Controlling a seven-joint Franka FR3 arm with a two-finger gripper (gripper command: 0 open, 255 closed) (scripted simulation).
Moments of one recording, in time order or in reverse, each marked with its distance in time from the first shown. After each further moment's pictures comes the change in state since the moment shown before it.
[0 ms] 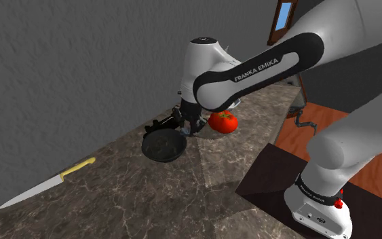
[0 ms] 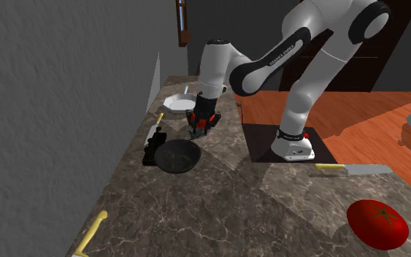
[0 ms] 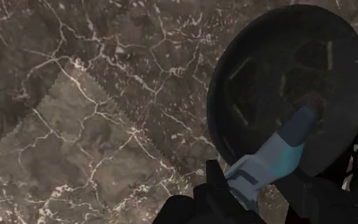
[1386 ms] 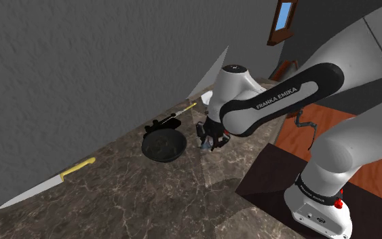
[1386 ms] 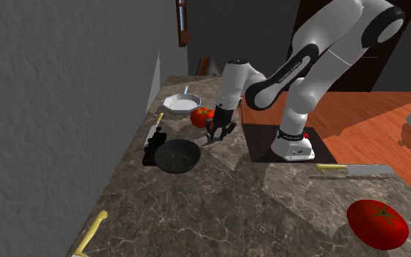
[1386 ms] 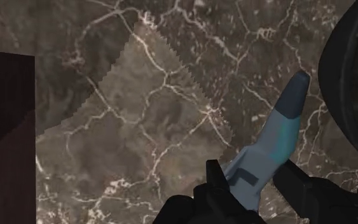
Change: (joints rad) arm 0.145 -0.132 -0.106 -0.338 0.185 0.183 -0.167
